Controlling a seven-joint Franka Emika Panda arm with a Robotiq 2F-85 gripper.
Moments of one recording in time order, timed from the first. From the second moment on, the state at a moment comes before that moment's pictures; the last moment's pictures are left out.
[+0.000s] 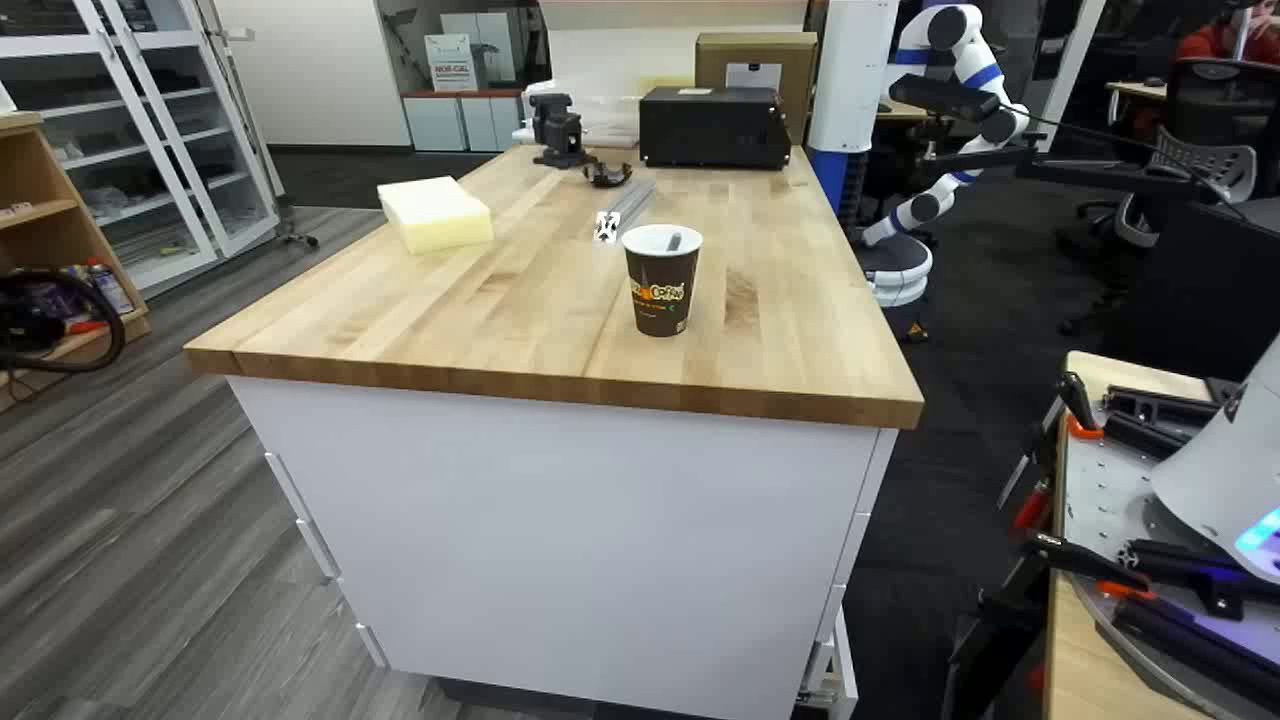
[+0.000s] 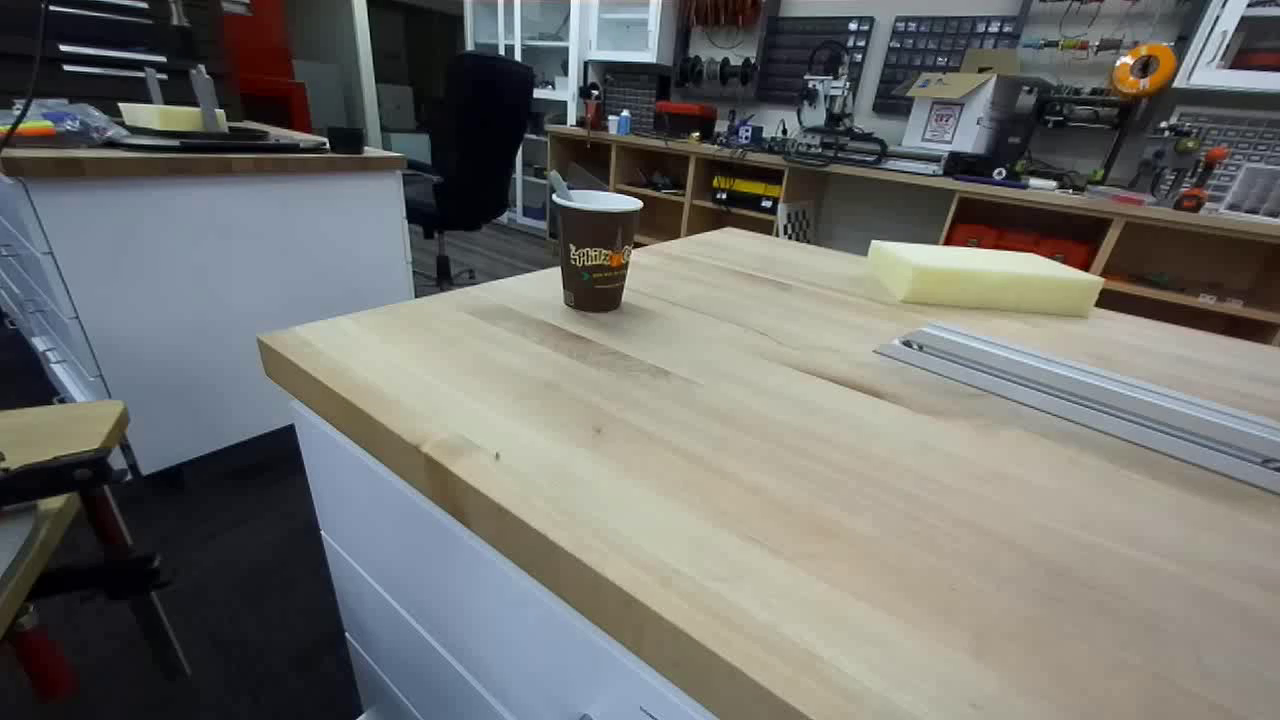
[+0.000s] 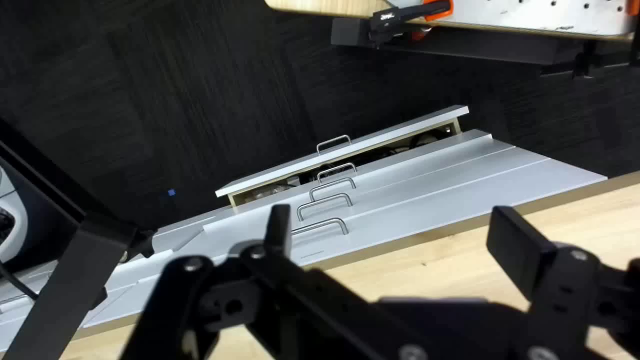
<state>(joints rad) -0.15 -0.69 -0.19 -2.46 -0.29 1.72 -0.32</state>
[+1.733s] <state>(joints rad) 0.10 -0.34 -0.10 -2.35 0.02 2.10 -0.36</state>
